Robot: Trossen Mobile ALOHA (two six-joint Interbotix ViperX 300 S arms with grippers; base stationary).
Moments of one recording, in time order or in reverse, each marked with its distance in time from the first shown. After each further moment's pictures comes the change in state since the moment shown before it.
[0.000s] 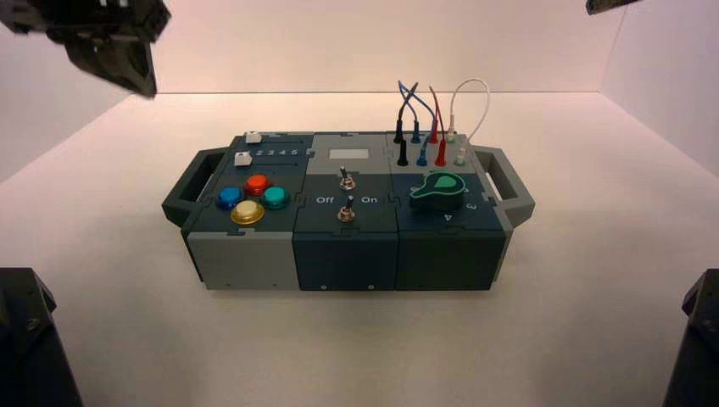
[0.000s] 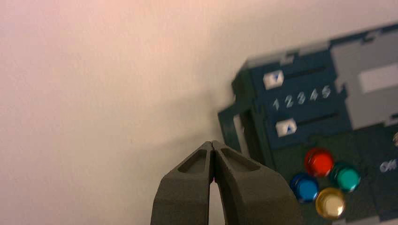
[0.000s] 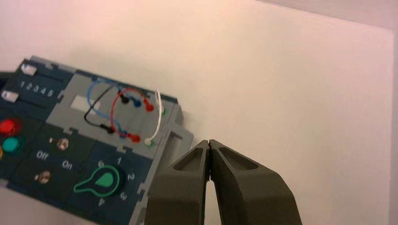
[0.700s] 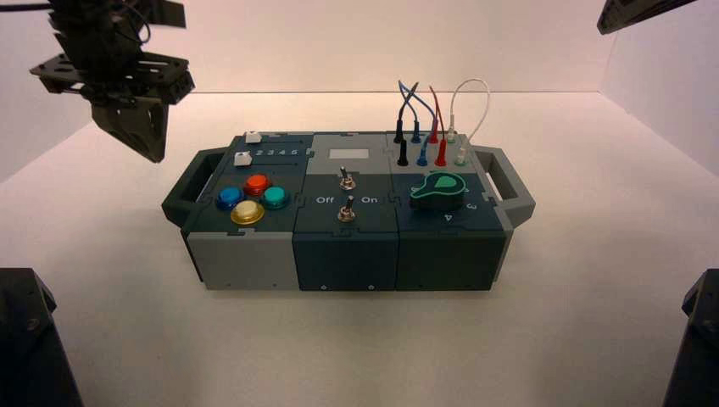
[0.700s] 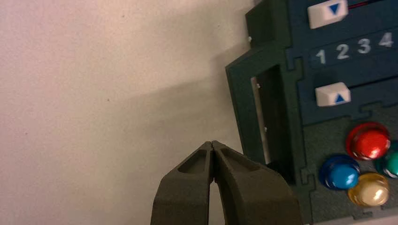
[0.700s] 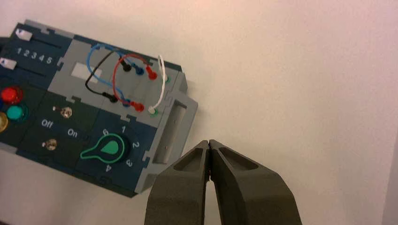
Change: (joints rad) left arm -0.002 0.310 -0.077 0.008 0.094 0.002; right arm 0.005 -0.008 -0.031 0.009 0.175 -0.003
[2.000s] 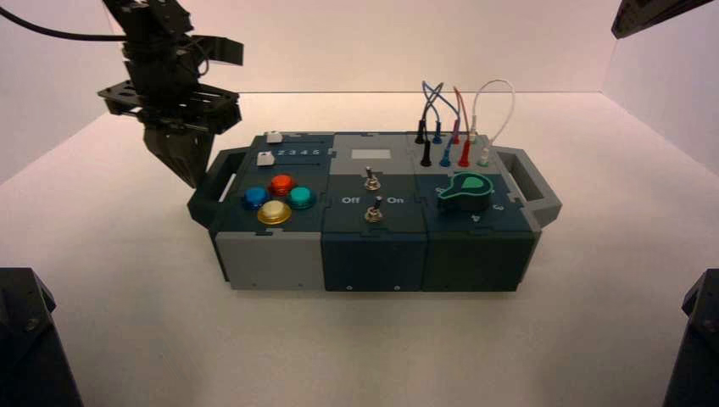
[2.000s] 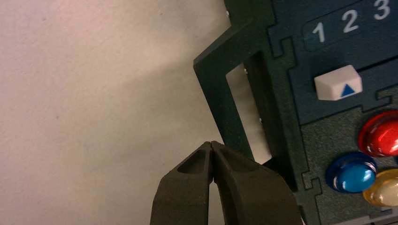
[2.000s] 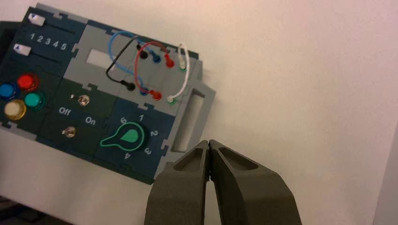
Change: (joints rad) left arm -0.193 0.170 -0.077 -0.018 0.023 -0.014; right arm 0.002 -0.023 -0.021 0.006 0.129 -0.002
